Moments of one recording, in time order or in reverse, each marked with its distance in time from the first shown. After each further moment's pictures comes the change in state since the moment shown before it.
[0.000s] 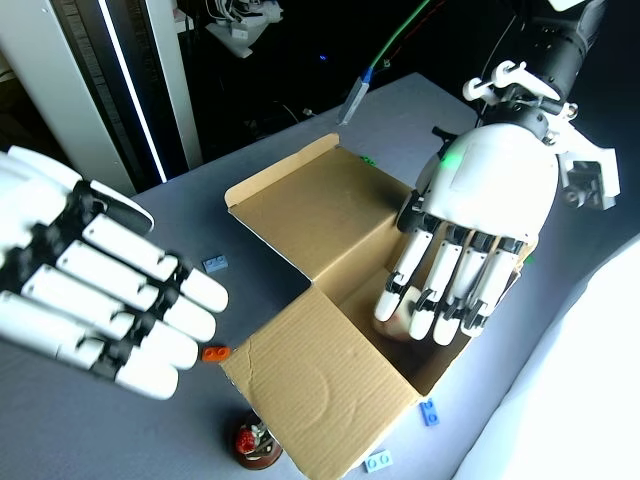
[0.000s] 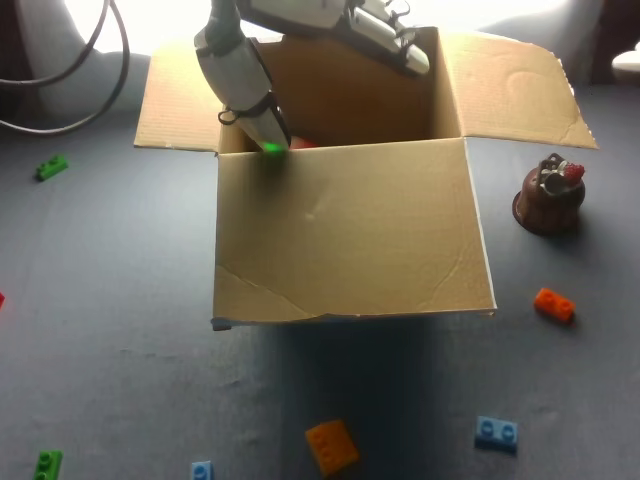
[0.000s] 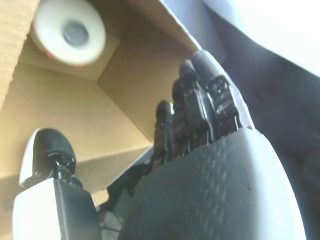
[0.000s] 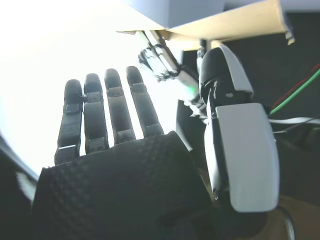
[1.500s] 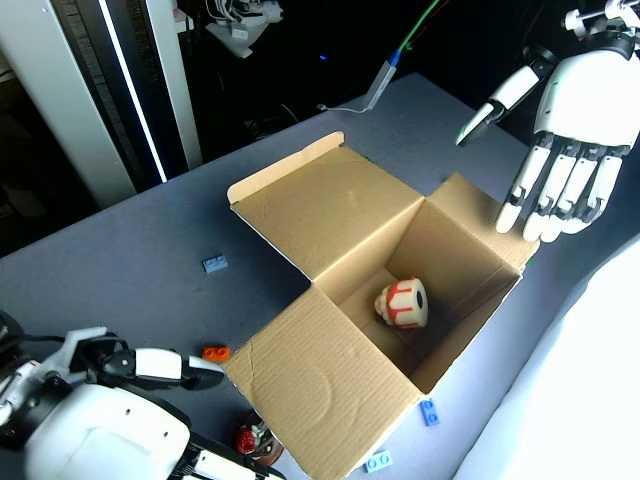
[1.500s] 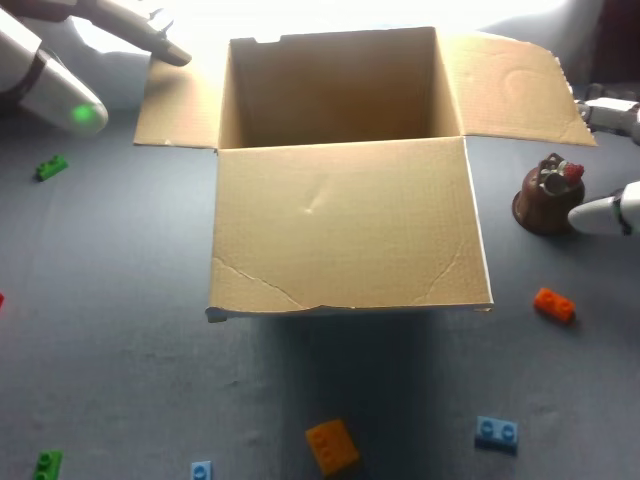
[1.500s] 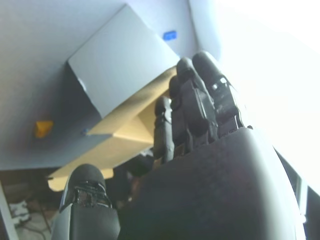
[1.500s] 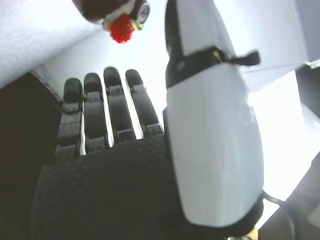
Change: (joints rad) left arm -0.088 0.262 0.107 0.098 -0.234 -0.180; right arm -0.204 -0.564 0.585 0.200 0.056 0.470
